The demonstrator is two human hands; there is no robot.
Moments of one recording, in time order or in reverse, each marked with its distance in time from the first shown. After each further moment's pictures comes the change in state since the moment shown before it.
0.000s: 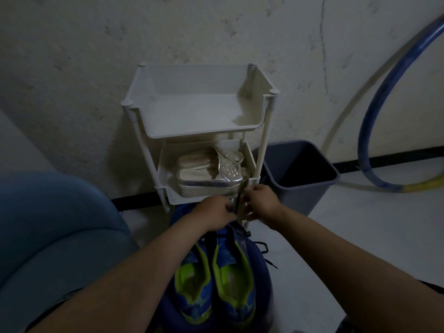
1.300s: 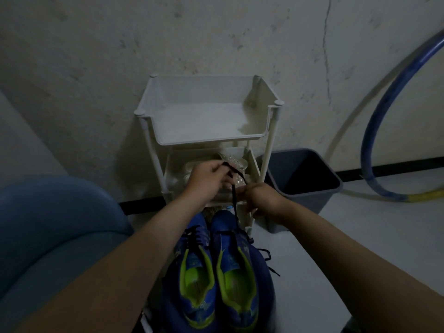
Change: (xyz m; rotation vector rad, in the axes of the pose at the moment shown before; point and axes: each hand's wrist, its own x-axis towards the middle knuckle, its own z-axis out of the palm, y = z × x) left_hand -0.012 0.031 -0.066 -0.877 0.364 0.047; right_hand -0.025 -0.042 -0.007 -0.239 -0.240 -0.107
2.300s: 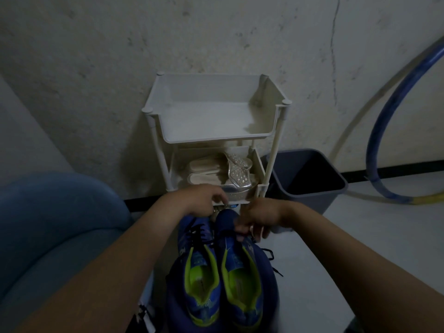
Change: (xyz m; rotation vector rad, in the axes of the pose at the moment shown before) left_hand -0.013 -0.003 -0.039 1.055 -0.514 -0.132; right_hand 0.008 0.009 0.002 -0.384 -0.470 0.188
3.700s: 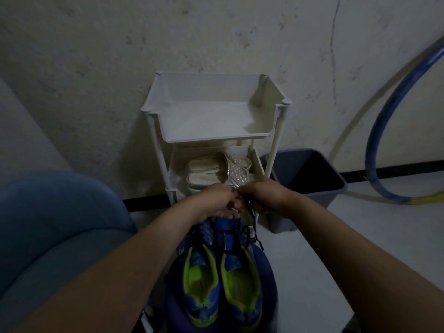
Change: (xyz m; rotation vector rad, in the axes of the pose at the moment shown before) left_hand 0.023 0.028 0.028 -0.920 -0.003 -0.072; right_hand 0.000 -0.016 -0.013 0.433 0.350 -0.143
